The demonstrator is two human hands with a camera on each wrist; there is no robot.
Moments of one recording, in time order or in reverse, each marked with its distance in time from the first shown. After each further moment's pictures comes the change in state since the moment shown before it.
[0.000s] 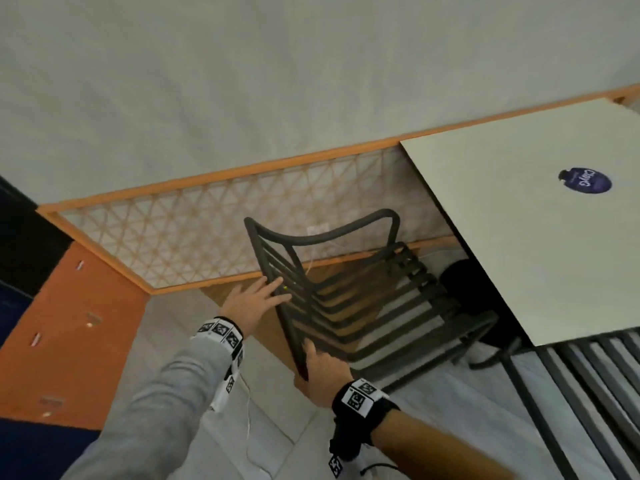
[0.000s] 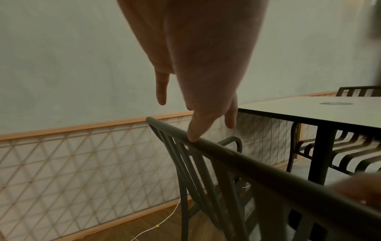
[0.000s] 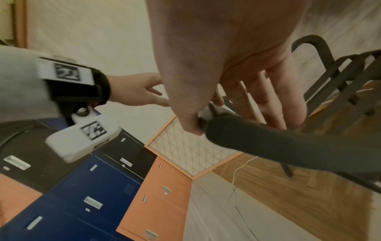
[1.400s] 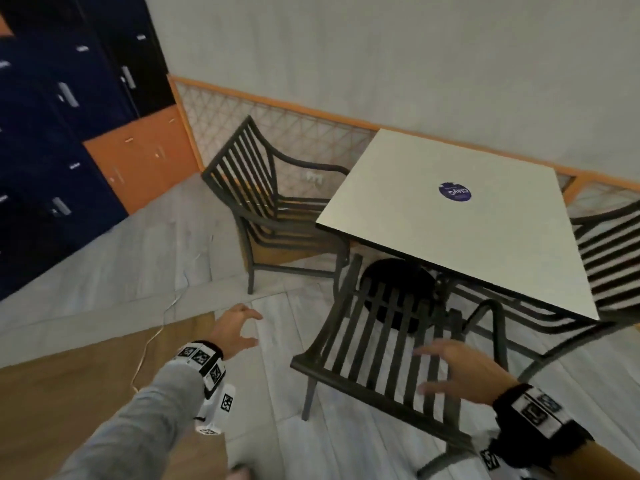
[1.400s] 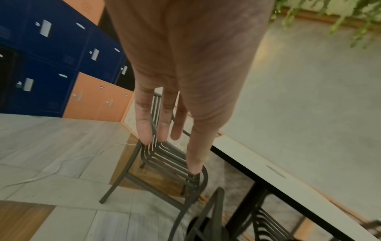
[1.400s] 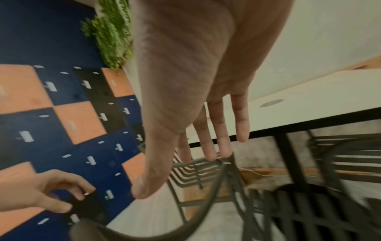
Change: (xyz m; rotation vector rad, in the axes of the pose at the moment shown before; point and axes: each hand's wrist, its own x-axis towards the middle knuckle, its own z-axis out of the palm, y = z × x) left_hand -0.182 0.794 -0.122 -0.980 0.086 -0.747; right_hand -0.543 0.669 -0.291 -0.532 -0.268 -0.359
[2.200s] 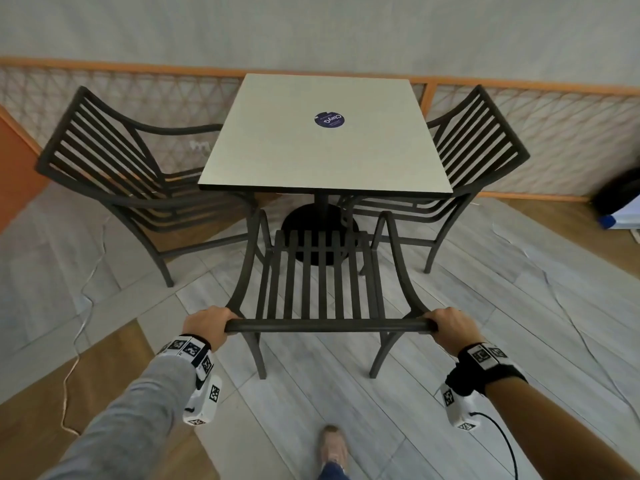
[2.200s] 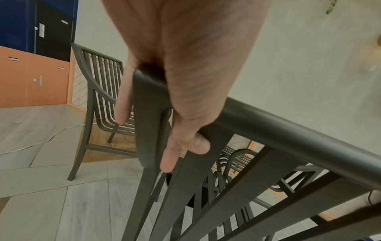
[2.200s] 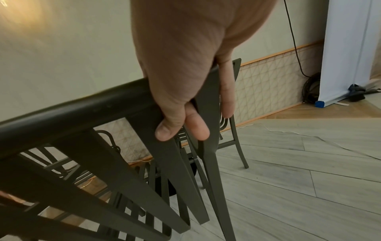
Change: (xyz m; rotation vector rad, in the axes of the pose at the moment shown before) left_hand -0.024 0.110 0.102 0.475 -0.095 0.209; right_hand -0.121 0.121 0.166 0.120 0.273 0.591
